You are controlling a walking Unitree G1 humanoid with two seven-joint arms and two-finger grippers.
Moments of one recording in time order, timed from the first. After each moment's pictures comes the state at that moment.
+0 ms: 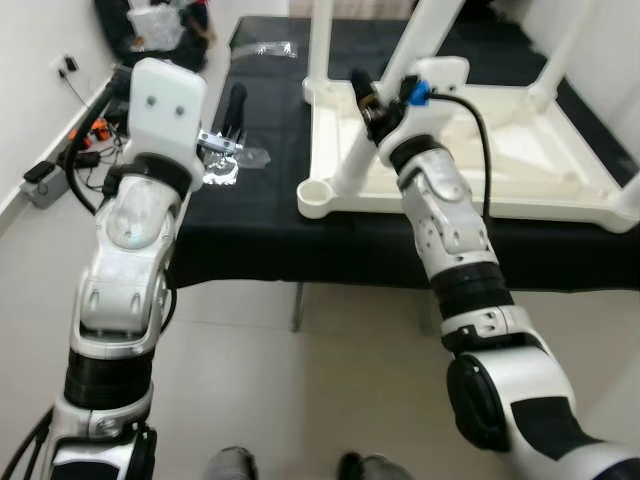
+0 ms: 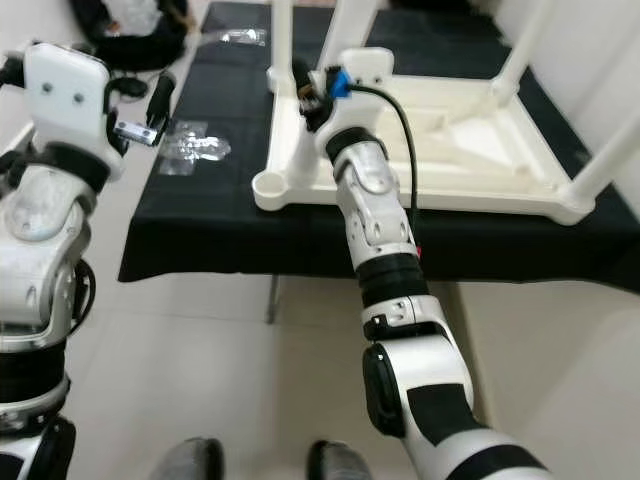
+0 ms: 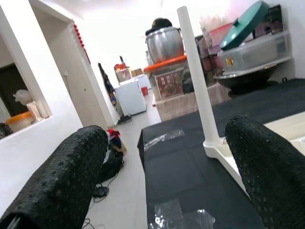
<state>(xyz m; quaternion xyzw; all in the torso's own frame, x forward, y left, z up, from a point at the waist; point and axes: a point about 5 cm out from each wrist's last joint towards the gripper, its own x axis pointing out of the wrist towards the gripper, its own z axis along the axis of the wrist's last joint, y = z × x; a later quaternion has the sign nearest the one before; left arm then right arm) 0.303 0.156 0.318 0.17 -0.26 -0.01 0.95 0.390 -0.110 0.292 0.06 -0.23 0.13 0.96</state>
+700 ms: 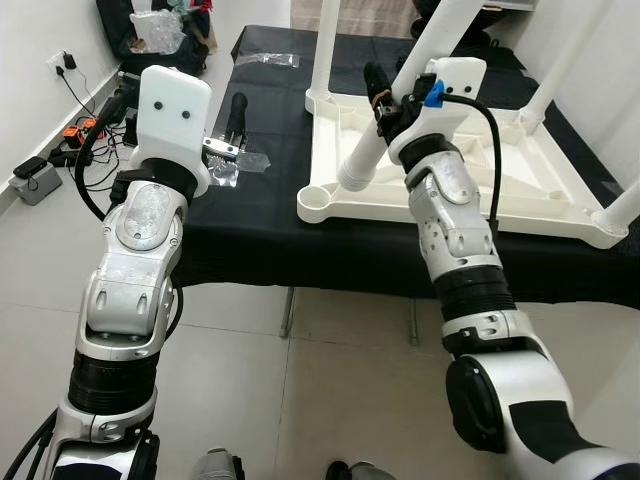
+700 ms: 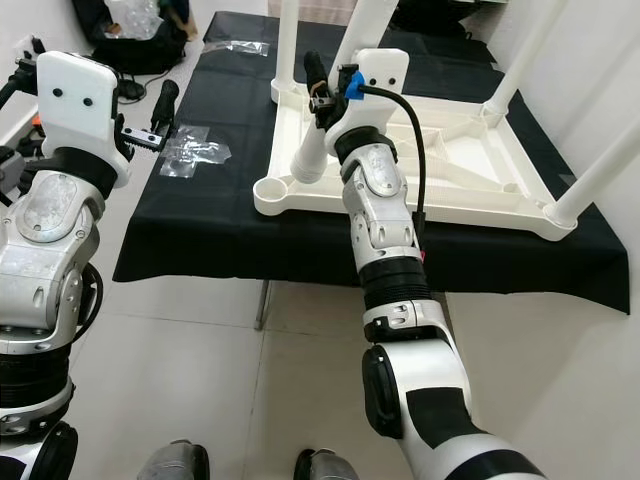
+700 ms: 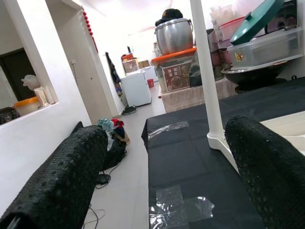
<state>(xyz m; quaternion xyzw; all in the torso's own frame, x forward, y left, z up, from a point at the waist) 0.301 0.153 0.306 0.14 -0.24 0.01 0.96 0.388 -0.113 0.291 0.05 -0.24 0.13 0.96</state>
